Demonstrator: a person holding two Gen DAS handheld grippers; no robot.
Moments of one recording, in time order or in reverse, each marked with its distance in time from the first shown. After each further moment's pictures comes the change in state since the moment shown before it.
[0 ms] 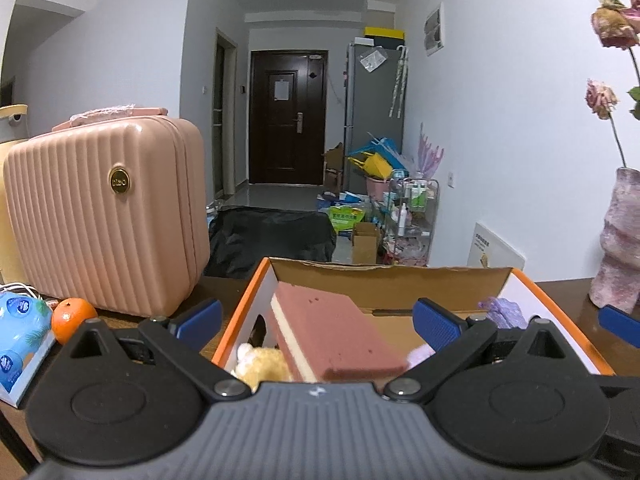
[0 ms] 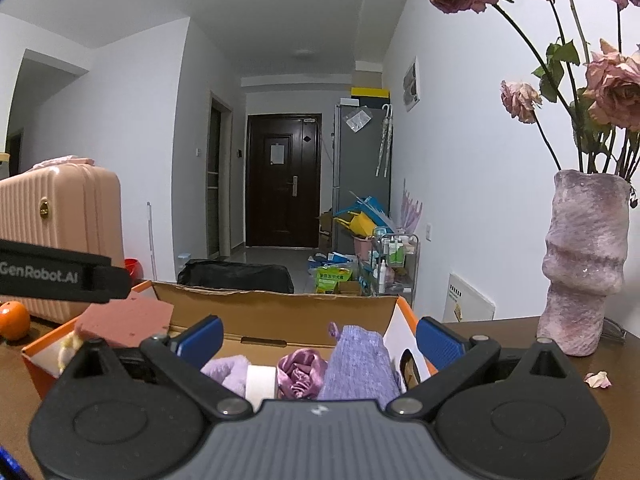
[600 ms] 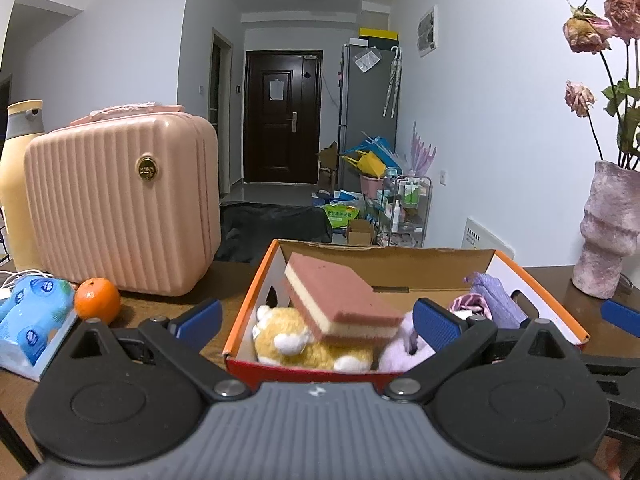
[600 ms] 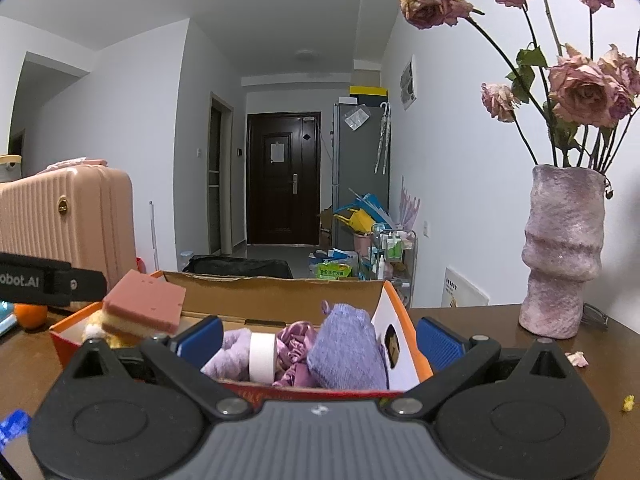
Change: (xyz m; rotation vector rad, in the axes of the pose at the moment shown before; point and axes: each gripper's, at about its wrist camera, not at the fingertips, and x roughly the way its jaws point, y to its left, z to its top) left arm -0.046 0.013 -0.019 0.003 0.003 -0.015; right arm -0.042 -0.010 -0.010 0.011 0.010 0.006
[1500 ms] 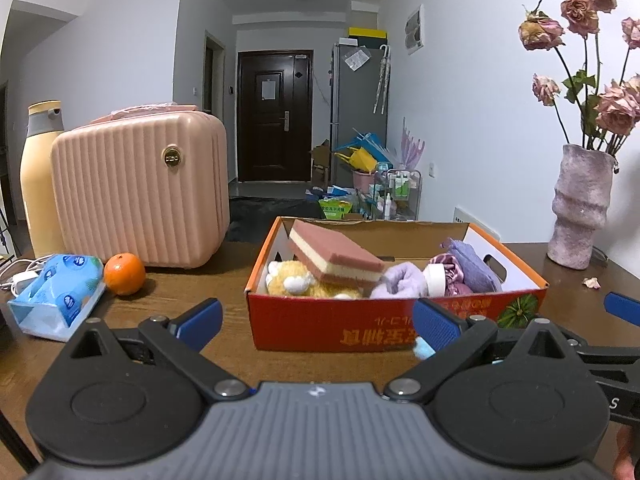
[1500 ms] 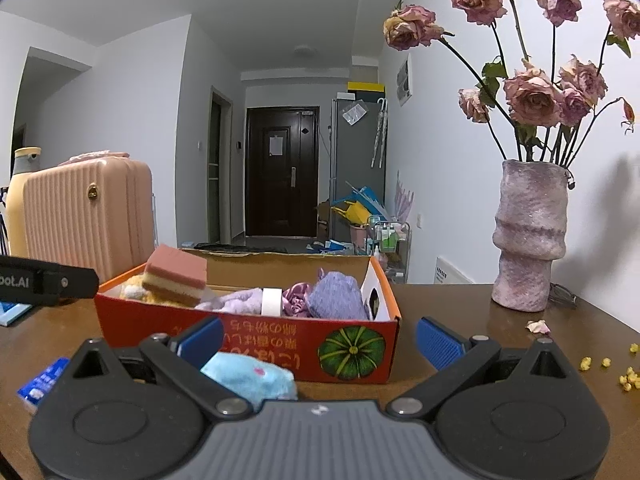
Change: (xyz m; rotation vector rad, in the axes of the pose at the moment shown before) left arm -0.073 0.004 -0.032 0.027 0.003 -0.020; right arm -0.077 0.001 -0.021 -0.008 0.023 -0.009
